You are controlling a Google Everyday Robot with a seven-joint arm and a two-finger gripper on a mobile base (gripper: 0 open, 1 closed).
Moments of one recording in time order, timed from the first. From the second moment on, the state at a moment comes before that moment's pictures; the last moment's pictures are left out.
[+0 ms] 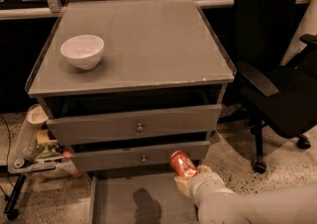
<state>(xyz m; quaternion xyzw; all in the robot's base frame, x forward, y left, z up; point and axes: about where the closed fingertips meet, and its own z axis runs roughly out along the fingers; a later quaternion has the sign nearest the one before) 0.436 -0.134 0.573 -0.16 0.91 -0.02 0.38</state>
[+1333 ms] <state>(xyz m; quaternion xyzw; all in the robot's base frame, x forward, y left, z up) 0.443 -0.141 0.692 -0.16 0.87 -0.05 0.47</state>
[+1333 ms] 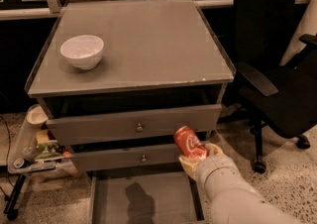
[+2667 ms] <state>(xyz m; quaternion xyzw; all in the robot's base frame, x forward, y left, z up) 0.496 -0.144 0.823 -0.16 0.81 -0.08 0.56</state>
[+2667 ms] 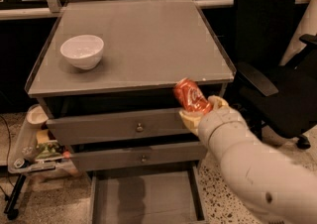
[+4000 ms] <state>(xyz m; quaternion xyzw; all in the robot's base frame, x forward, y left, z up) 0.587 -0.110 0.900 -0.19 0.78 -0.03 0.60</state>
